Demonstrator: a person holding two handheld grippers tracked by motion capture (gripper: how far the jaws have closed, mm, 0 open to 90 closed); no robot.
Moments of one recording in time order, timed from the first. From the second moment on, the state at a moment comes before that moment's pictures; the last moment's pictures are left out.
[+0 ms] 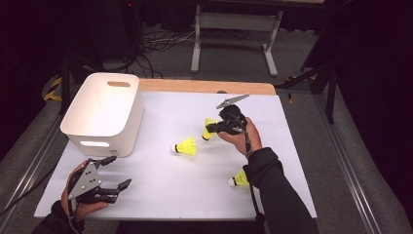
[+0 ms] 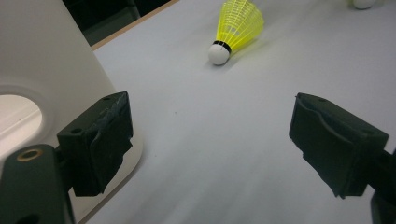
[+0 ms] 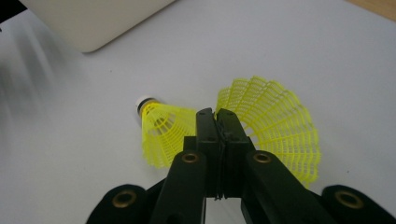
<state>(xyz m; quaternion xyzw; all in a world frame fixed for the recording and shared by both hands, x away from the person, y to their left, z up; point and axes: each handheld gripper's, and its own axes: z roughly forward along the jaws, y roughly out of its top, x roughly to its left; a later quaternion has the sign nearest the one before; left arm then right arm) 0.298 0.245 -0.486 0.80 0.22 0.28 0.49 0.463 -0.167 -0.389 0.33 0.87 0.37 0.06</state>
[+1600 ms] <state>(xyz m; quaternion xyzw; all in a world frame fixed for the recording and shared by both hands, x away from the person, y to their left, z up) 0.298 0.240 -0.488 0.81 0.21 0.26 0.49 0.433 -0.166 -0.414 0.24 0.92 0.31 0.05</state>
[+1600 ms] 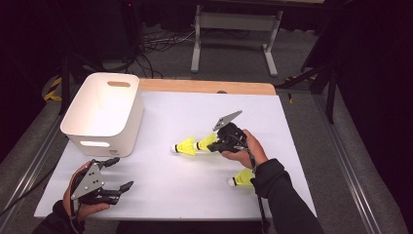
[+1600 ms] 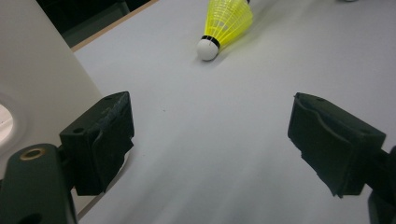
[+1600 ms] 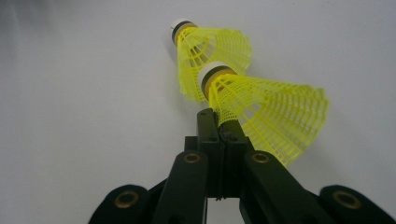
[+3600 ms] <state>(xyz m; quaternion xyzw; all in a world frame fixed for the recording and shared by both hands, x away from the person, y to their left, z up) 0.299 0.235 -0.492 0.82 0.19 0.25 0.48 0.426 -0.125 -0.424 0.21 0.94 0.26 0.07</state>
